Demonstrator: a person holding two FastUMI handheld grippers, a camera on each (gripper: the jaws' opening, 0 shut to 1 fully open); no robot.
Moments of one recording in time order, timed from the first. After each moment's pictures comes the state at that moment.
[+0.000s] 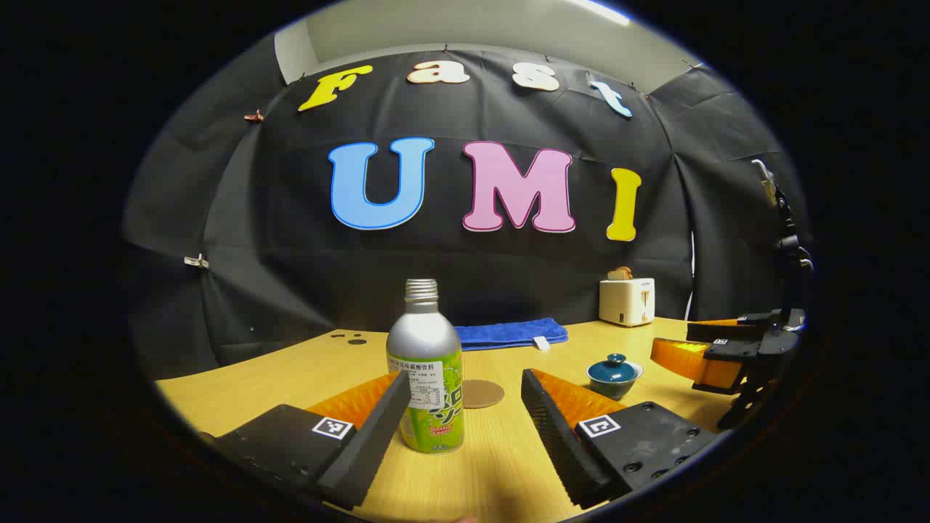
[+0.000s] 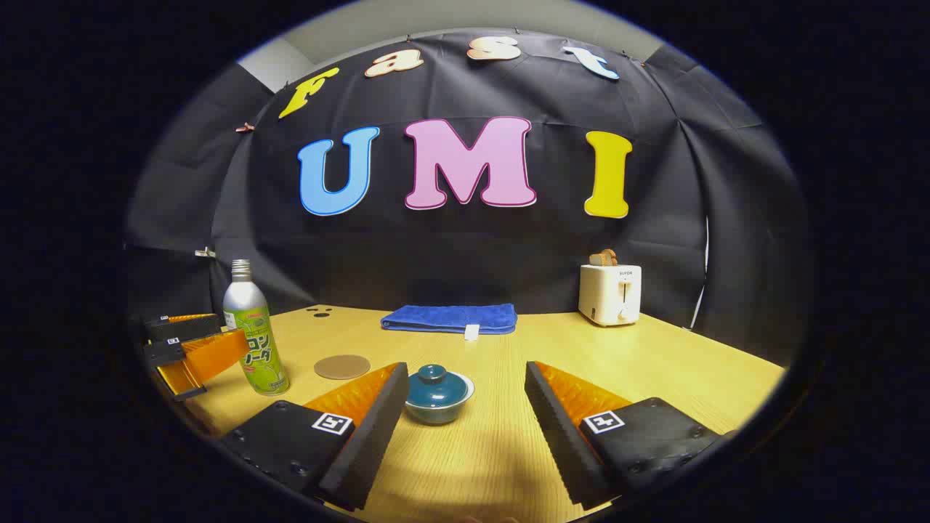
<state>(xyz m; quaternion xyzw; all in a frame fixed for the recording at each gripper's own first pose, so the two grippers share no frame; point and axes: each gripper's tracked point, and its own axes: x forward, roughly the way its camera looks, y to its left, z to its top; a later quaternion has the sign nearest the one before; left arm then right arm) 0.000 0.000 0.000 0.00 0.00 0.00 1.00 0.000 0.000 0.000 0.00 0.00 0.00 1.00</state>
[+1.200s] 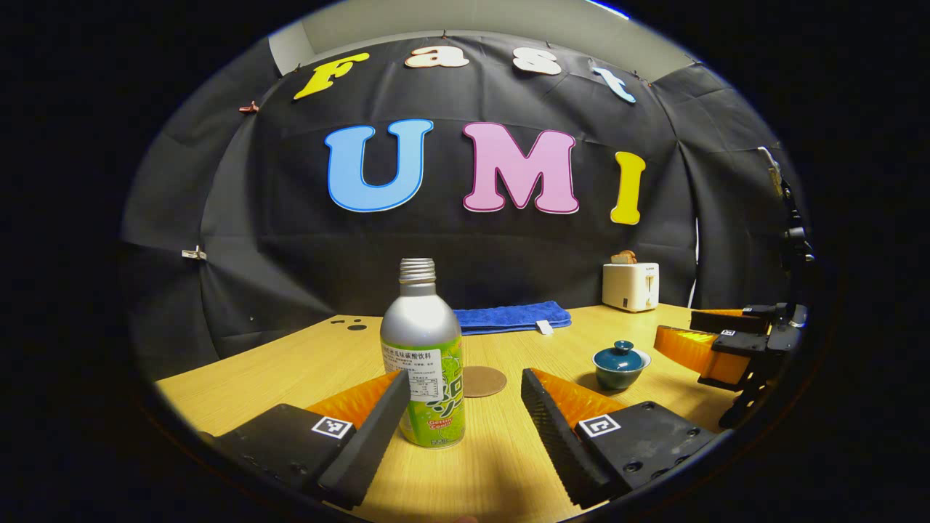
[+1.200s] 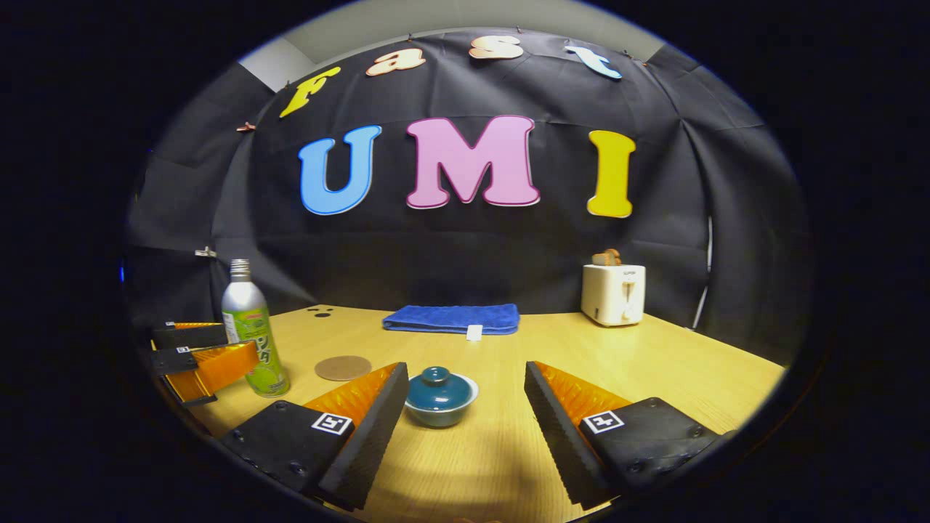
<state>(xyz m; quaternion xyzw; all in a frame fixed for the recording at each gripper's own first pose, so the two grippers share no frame) 0.005 -0.001 -0.004 0.00 0.03 0.00 1.00 0.010 0.018 -0.003 0.00 0.00 0.04 1.00</state>
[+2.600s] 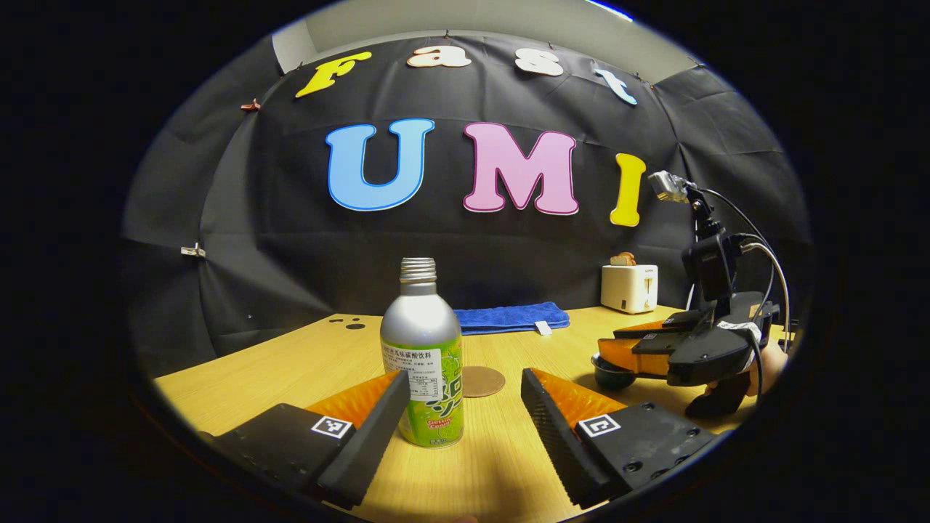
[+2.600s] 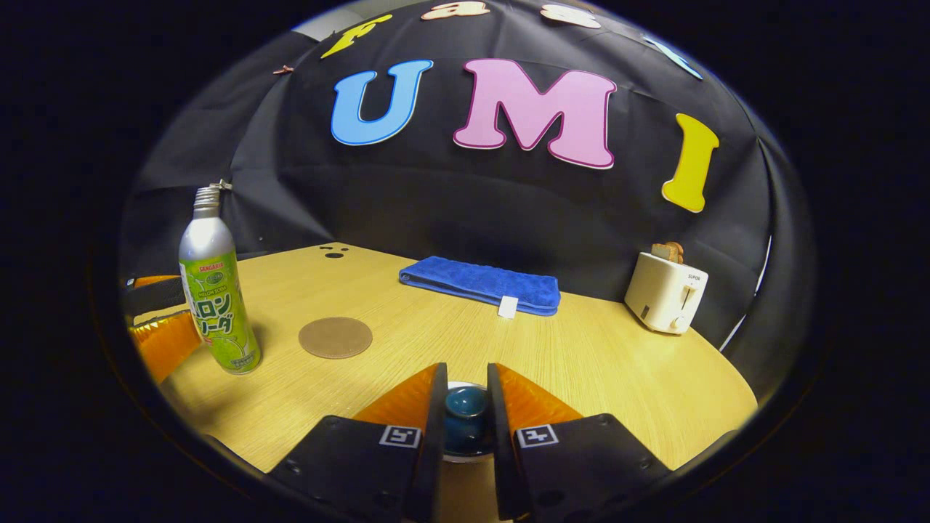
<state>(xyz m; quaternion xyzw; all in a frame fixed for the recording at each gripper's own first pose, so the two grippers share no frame) 0.004 -0.002 -0.004 0.00 0.03 0.00 1.00 0.092 0.039 -0.036 -0.09 0.11 0.07 0.99</state>
